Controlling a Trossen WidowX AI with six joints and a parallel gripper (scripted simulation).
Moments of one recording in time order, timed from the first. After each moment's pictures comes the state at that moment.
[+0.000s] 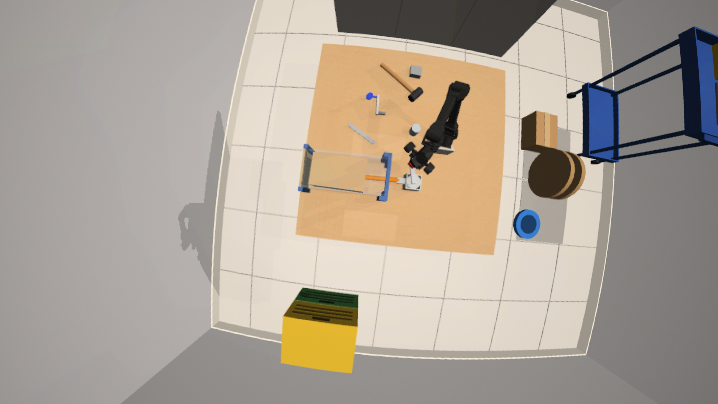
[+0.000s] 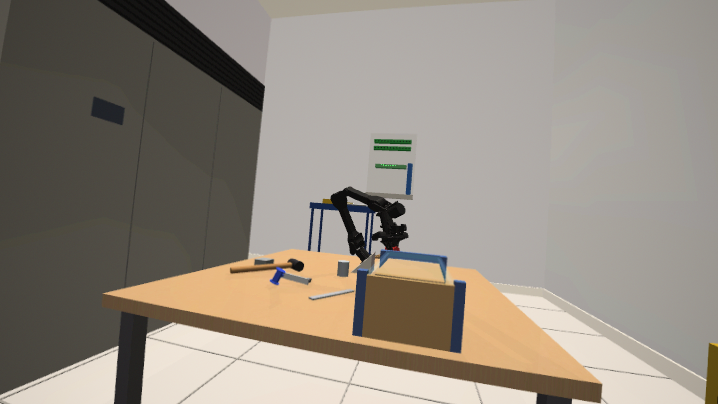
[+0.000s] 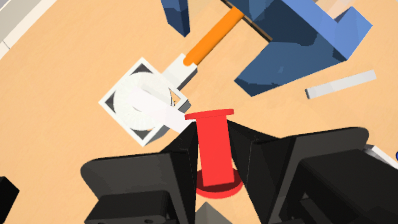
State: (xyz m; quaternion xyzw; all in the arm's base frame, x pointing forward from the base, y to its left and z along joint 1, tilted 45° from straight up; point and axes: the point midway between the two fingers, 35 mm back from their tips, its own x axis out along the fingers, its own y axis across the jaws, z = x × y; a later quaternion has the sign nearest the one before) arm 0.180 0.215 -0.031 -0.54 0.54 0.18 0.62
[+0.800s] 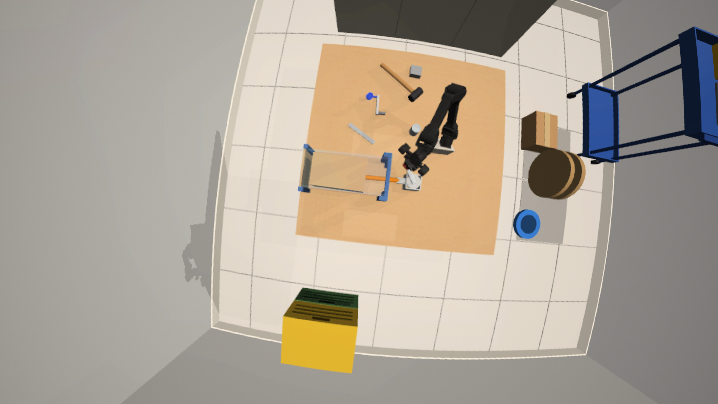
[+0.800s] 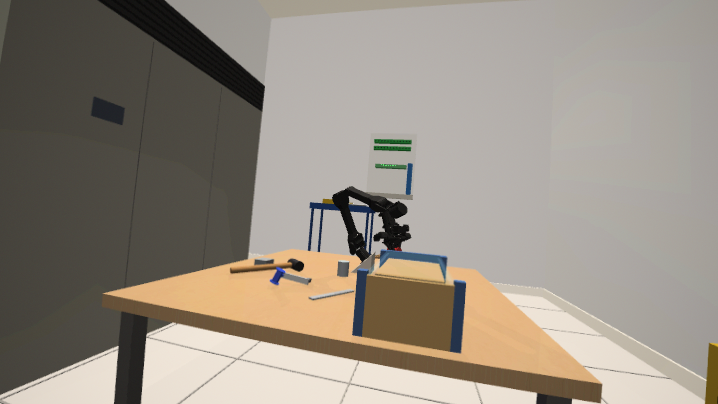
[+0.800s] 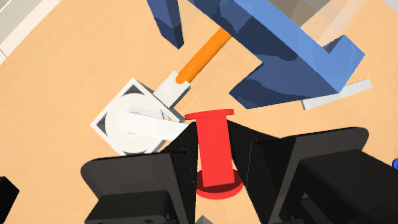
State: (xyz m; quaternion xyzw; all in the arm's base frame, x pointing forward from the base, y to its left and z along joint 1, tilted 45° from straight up) arm 0.207 0.228 -0.039 -0.54 0.54 0.18 0.63
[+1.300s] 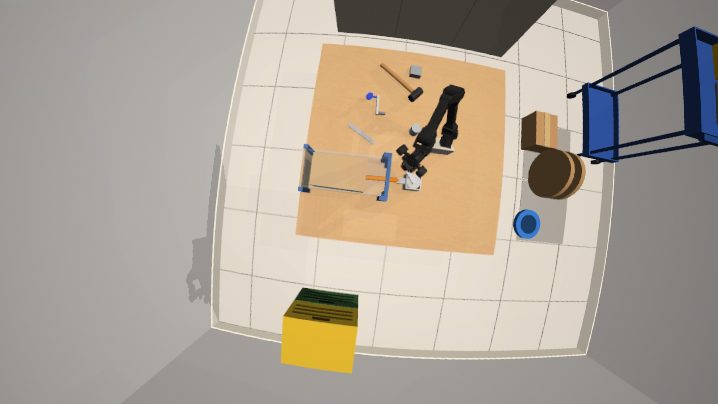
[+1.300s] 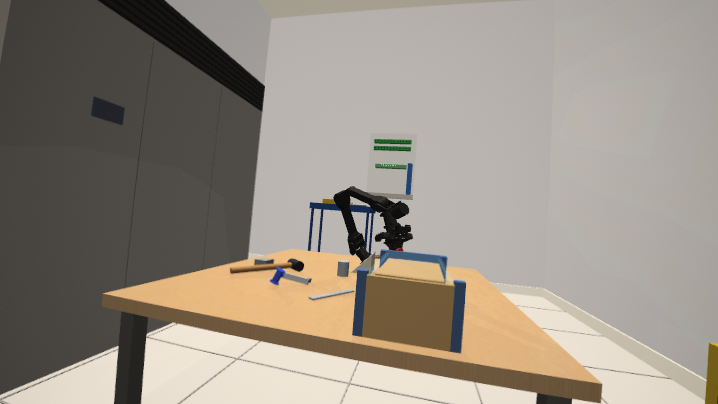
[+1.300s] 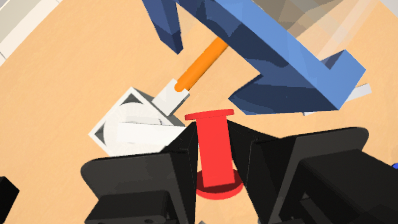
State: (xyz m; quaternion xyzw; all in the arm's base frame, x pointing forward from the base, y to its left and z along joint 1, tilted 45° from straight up) arm 0.217 0.235 -0.044 -0.54 0.54 0.18 0.63
